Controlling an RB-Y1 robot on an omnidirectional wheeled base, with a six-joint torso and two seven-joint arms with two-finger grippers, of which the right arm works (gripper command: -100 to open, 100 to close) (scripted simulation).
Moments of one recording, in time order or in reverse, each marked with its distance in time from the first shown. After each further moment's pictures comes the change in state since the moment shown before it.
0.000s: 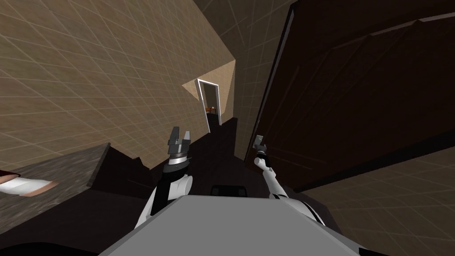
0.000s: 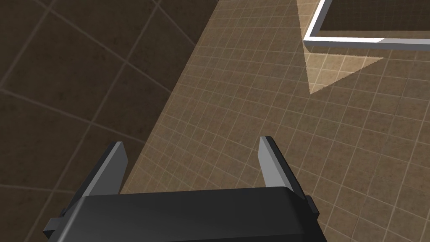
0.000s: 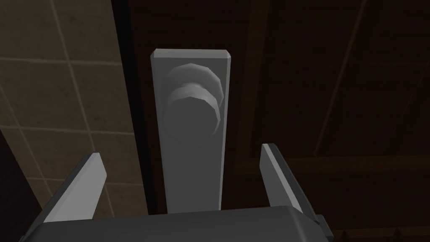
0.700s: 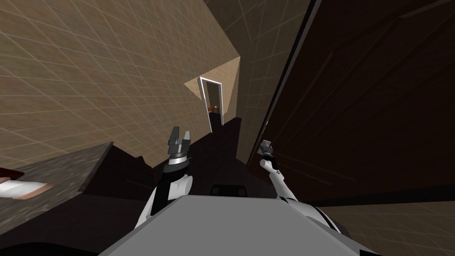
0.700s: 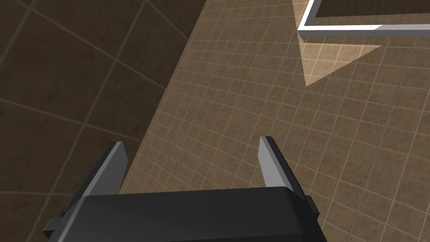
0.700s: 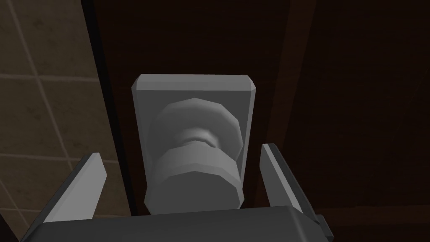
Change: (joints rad) arm 0.035 -0.096 -0.008 0.016 -0.018 -0.007 -0.084
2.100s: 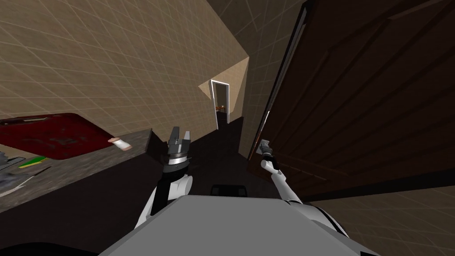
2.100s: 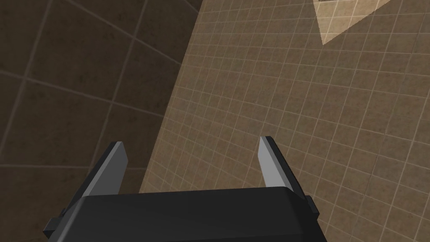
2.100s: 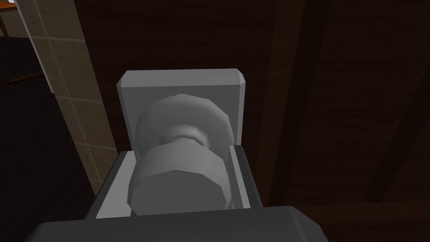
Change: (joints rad) arm 0.028 -0.049 0.084 -0.030 -0.025 0.021 -0.078
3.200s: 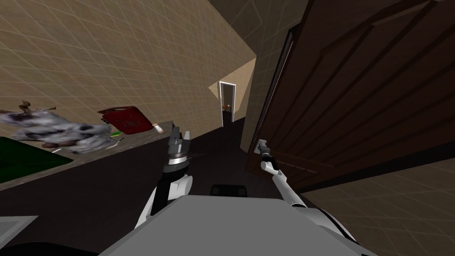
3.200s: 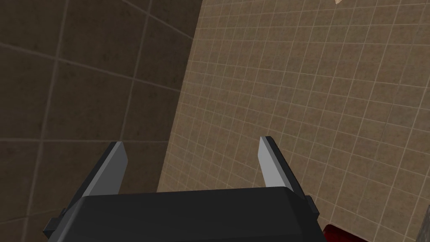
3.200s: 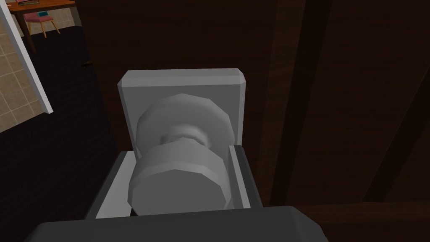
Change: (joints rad) arm 0.037 -0.043 0.108 -0.052 0.004 0.012 -0.082
